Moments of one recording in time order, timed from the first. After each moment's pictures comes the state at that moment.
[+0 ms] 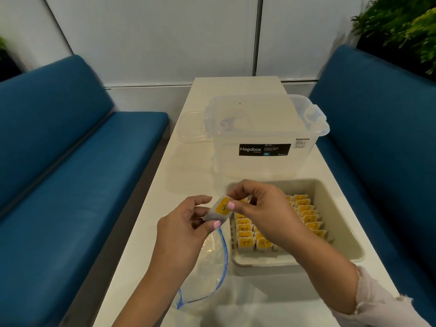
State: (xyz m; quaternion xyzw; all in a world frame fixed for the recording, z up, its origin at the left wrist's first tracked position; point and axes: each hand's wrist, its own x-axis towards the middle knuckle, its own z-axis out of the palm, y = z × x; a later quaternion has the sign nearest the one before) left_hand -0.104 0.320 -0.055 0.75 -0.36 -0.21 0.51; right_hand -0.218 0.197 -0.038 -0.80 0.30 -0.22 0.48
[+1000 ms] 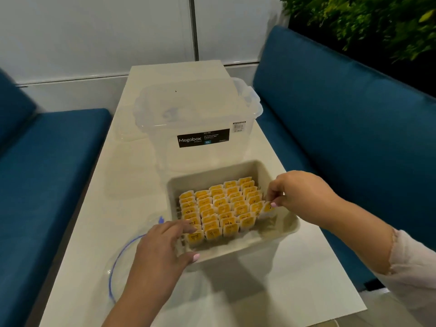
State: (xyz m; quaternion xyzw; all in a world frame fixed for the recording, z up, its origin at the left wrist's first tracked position) left_hand -0.144 0.294 -0.097 0.80 -0.53 -0.17 0.24; right_hand -0.347 0.114 -0.042 -0.88 0.46 0.07 0.12
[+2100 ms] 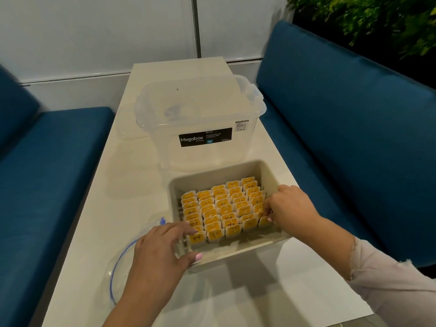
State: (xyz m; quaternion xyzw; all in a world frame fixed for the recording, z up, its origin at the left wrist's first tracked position) left_hand -0.142 0.292 -0.096 0.81 -0.51 -0.18 0.22; right_hand -0.335 0.115 -0.099 -0.89 0.45 0.13 0.02
